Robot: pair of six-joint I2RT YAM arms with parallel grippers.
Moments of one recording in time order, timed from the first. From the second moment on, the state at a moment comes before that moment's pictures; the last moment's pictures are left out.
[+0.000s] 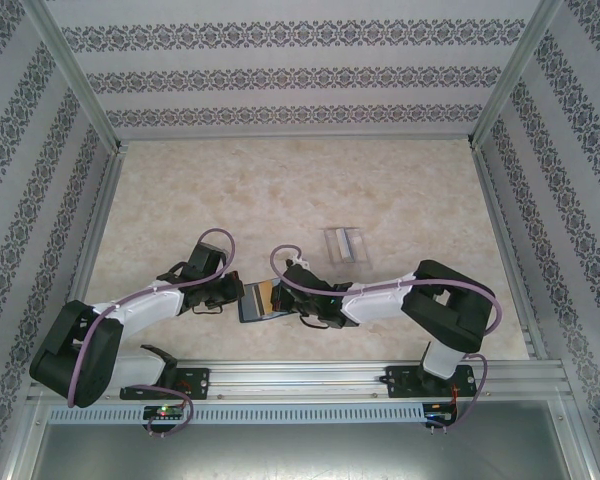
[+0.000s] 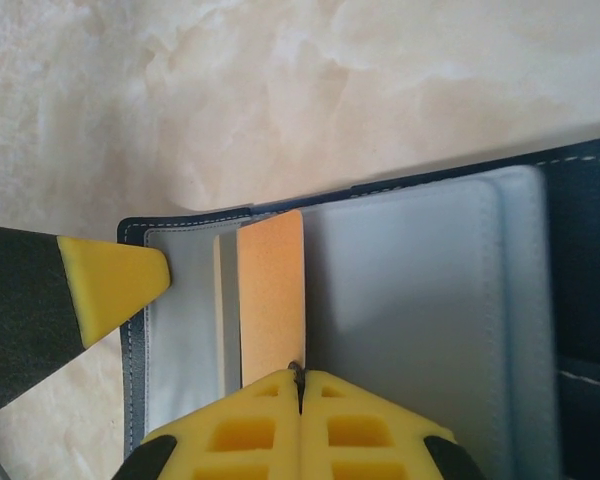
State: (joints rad) left arm -0.40 1.27 0.45 -0.20 0.27 -0.71; right arm 1.06 1.72 0.72 0.25 0.04 1.08
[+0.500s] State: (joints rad) left arm -0.40 1.29 0.45 -0.19 0.27 -0.74; right arm 1.07 1.79 0.79 0.23 -0.02 1.09
